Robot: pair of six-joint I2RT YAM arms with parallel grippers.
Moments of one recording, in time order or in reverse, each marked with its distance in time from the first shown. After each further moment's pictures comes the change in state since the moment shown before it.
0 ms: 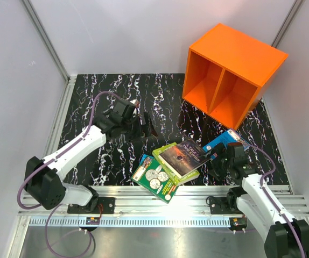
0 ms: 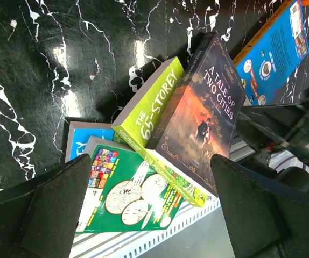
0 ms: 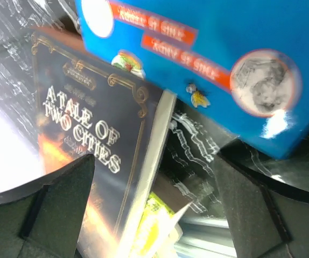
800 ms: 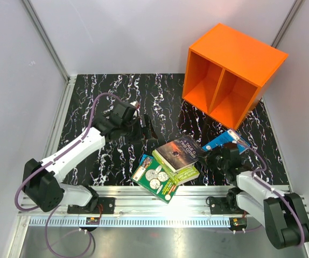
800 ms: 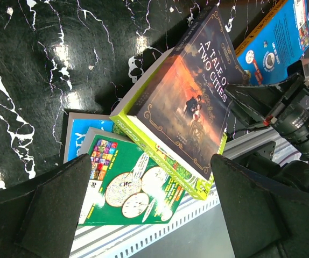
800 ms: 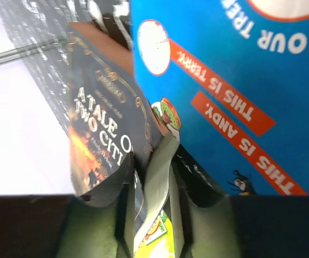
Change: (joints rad) left arm -0.026 -0.025 -0.008 -0.024 -0.015 -0.006; right arm 0.040 0.238 -0.161 0.591 -0.048 0.137
